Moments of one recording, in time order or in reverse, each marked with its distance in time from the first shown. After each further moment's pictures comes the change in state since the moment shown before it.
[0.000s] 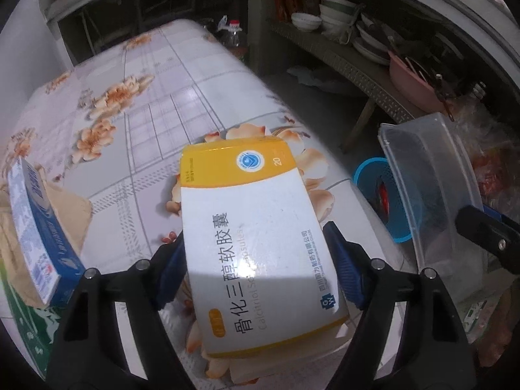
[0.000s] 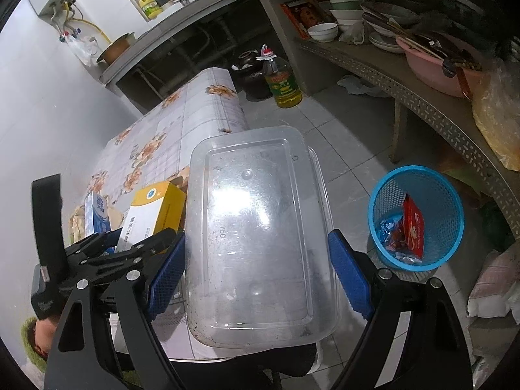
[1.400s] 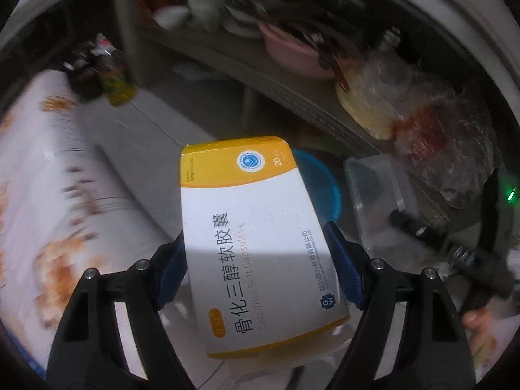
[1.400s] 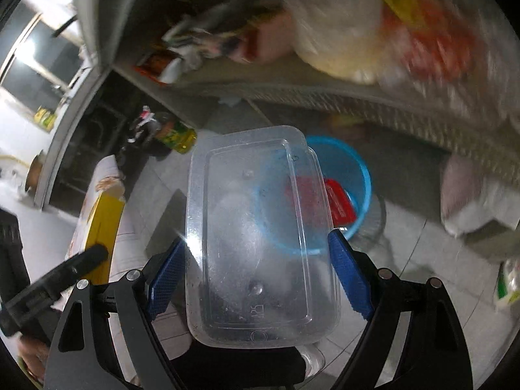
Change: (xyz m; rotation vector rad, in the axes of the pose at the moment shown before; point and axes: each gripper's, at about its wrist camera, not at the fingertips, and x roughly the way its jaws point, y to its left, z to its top) left arm 0.049 -0.175 0.072 0.298 0.150 -0.324; right arm -0.036 -0.200 -0.035 0.560 -0.118 -0.184
